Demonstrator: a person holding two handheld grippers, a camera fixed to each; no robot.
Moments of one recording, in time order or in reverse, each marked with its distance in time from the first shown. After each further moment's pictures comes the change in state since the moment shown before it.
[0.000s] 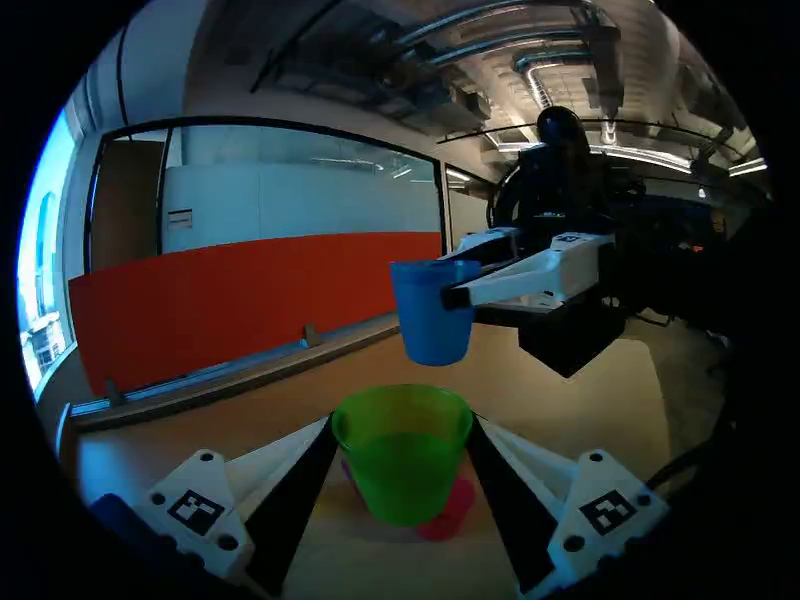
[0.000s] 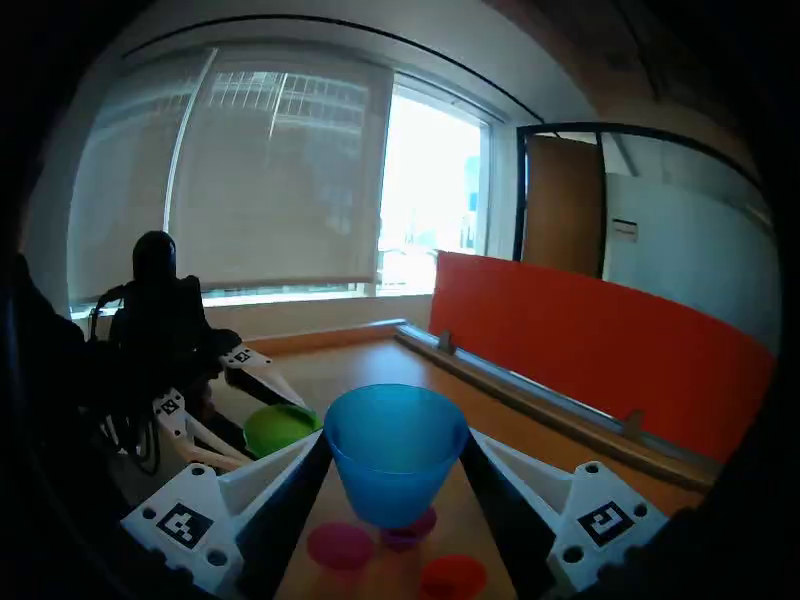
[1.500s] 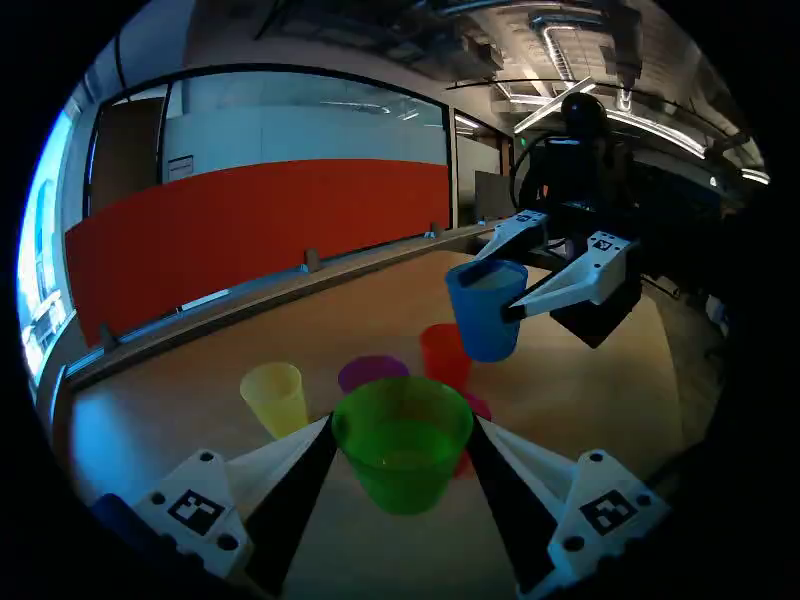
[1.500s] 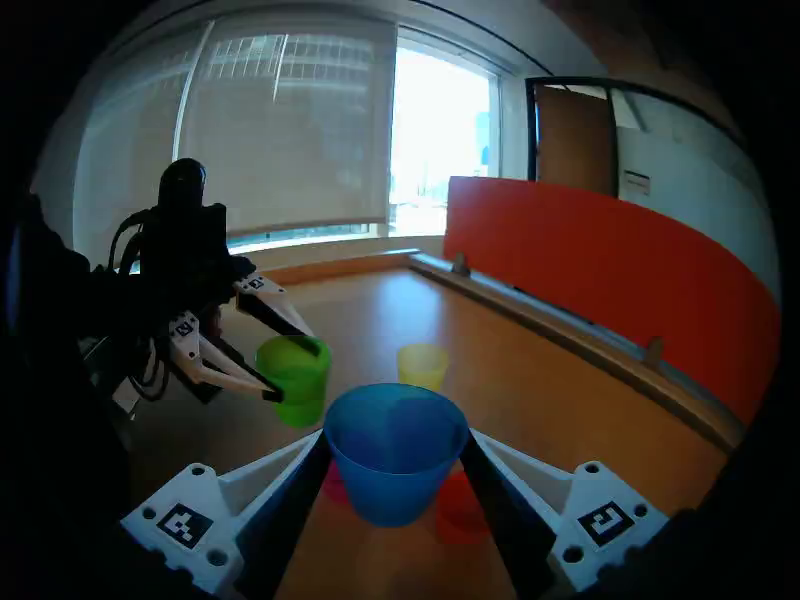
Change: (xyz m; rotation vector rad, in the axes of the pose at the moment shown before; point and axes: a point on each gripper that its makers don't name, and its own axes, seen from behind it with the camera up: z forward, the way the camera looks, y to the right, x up) left arm -0.088 -0.005 0.006 0.006 -0.209 -0.030; right arm -0.126 -0.006 -0.015 0.057 -0.173 0.023
